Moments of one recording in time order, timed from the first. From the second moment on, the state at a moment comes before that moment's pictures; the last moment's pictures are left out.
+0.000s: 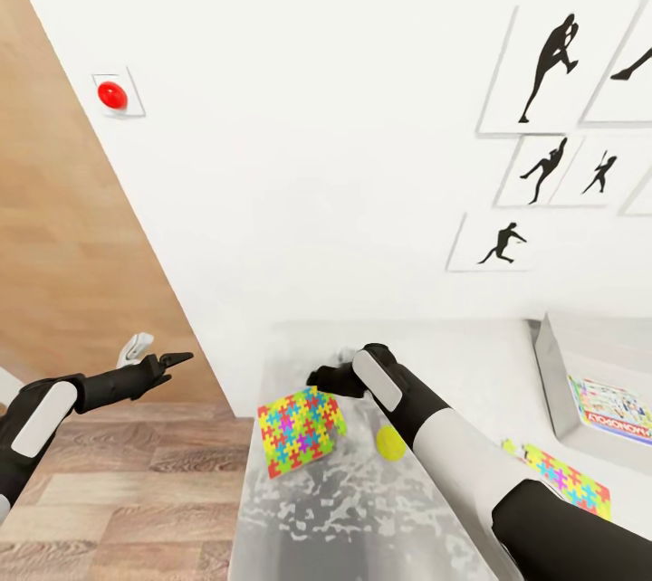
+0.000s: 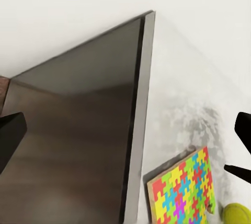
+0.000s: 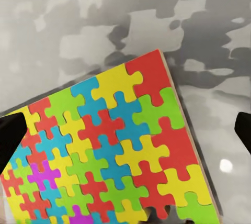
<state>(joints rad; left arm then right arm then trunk) -0.64 0.46 0.01 -0.90 0.88 0.83 -0.43 -0.92 0.17 0.50 -0.62 -0.94 0.75 -0.35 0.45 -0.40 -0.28</state>
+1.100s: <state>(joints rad) -0.64 0.46 0.01 -0.90 0.88 0.83 -0.44 -0.92 0.17 0.49 -0.62 -0.94 0.76 -0.33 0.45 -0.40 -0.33</state>
